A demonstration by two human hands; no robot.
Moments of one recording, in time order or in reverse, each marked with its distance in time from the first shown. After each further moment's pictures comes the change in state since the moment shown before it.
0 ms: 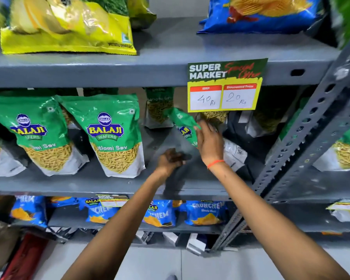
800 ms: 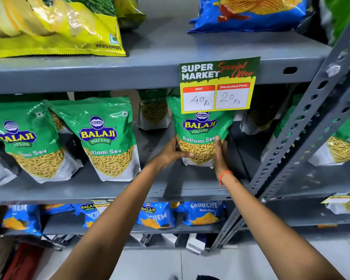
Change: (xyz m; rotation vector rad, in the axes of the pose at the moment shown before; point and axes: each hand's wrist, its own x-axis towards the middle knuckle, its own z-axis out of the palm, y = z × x) left_hand 0.008 0.047 0.017 0.163 -0.380 0.159; right_hand -0.039 0.055 0.010 0.947 -0.058 0.812
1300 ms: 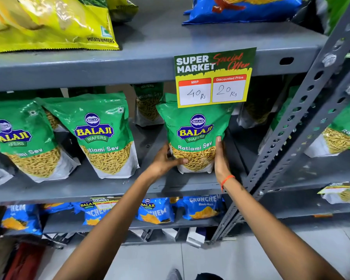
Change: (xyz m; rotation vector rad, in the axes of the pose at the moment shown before) left_hand -0.040 -0.021 -0.002 0.037 0.093 0.005; right_hand -0.035 -0.009 -0.004 -0.042 -0.049 0.019
